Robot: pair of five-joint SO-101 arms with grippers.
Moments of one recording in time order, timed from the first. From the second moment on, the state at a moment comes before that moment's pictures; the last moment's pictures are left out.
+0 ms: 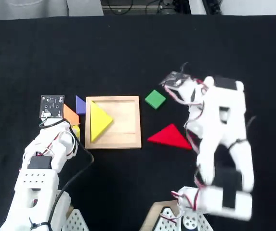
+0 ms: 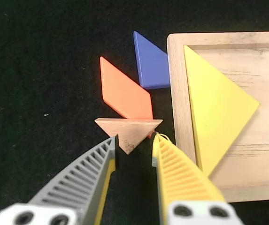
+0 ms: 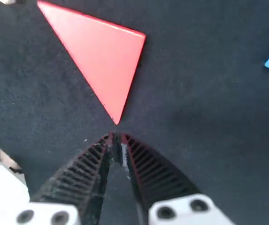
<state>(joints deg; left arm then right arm) -4.9 -55.7 83.4 29.5 -2.7 8.9 -9.3 25.0 83.2 58.8</state>
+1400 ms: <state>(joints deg) -4.9 -55.7 83.4 29.5 -2.7 -2.8 3.6 32.0 70.3 77.8</state>
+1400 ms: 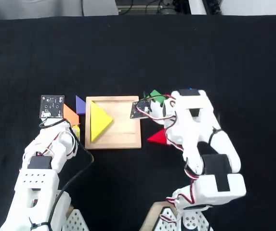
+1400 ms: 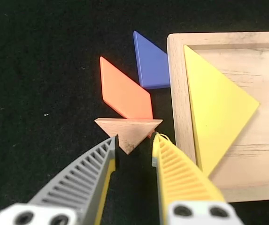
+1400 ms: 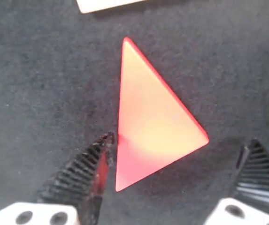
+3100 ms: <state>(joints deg) -4.9 -55.7 83.4 29.5 -2.7 -4.7 5.8 33.8 64.2 75.3</state>
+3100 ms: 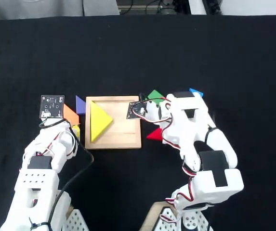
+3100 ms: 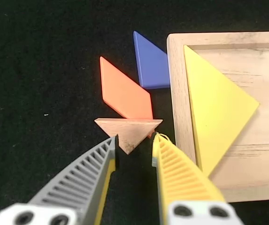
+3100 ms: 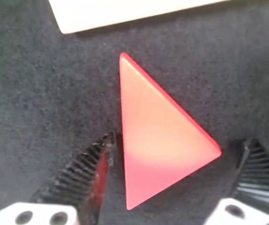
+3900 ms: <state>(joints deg) -4.9 -55.7 83.4 29.5 -2.7 -4.7 5.8 33.8 64.2 75.3</state>
